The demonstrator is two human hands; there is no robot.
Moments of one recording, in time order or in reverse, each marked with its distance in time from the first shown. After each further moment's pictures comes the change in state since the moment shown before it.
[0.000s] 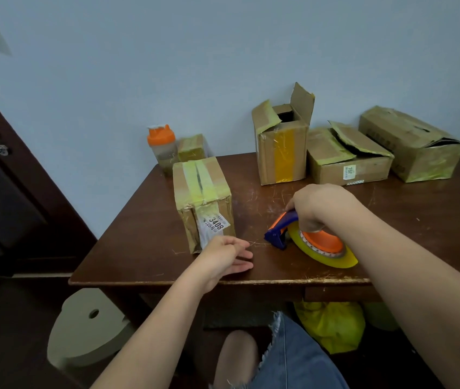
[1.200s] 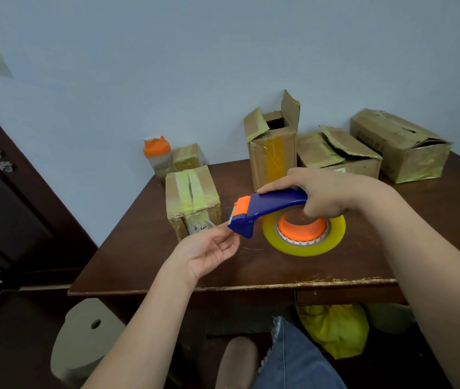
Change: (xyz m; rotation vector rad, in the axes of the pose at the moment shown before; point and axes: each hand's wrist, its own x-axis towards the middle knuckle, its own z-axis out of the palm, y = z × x) left_hand -0.006 0.028 -0.003 -0.791 -0.132 -0.029; right_hand -0.055 0.052 -0.013 0.401 0.275 -0.476
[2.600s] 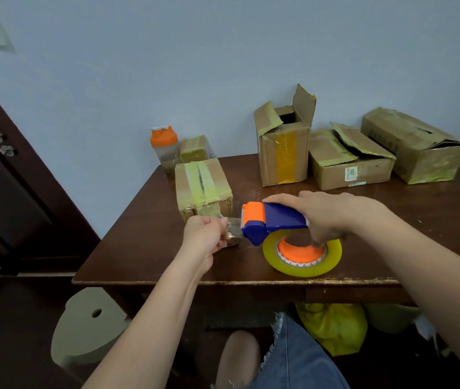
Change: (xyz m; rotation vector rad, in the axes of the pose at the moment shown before) left_hand -0.002 0.005 -0.006 0.596 0.433 0.351; right_hand 0.021 -0.007 0.039 -0.262 -0.177 0.126
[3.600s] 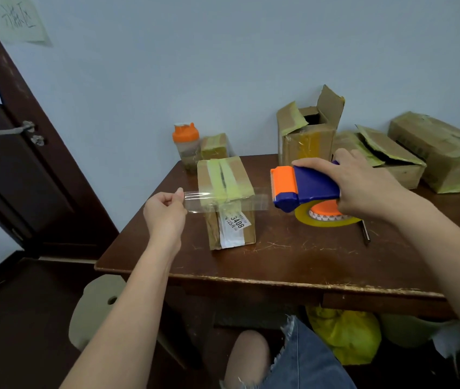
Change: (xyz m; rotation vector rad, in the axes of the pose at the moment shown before) left_hand 0.024 0.018 -0.075 -0.030 0.413 0.299; right_hand 0.010 0.023 -0.013 -0.056 0.547 -0.012
